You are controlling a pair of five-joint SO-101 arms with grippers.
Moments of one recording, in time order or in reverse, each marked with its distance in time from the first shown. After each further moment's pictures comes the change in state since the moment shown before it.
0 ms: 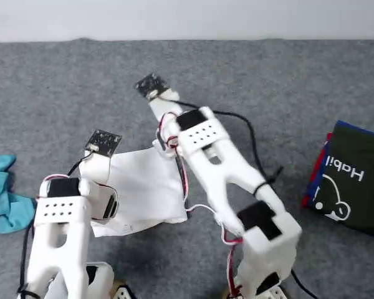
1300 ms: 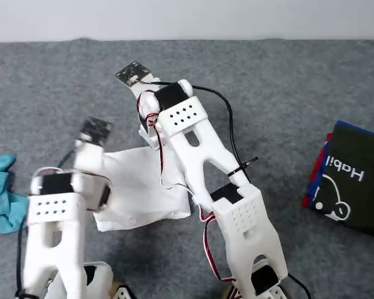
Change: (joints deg) left arm -2.8 -0.3 -8.3 1.5 -0.2; right arm -1.7 22.3 -47.2 34.1 0.0
